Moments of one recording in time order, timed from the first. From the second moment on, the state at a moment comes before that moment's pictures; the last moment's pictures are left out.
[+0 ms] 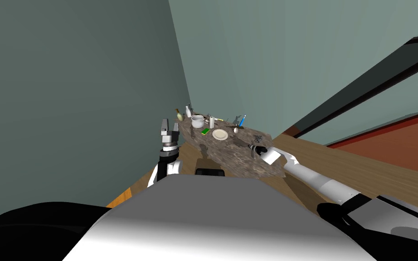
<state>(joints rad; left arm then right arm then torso) 0.48 0.02 -0.06 -2.30 -0.08 -0.53 -0.01 -0.07 -1.13 0.53 -1.55 -0.26 0.69 0.26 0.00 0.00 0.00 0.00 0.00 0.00</state>
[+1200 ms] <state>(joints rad) 0.48 0.02 -0.06 -2.30 -0.08 -0.53 -0.01 -0.03 -1.13 0.43 -1.54 -0.34 0.67 0.39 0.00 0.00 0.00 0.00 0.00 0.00</state>
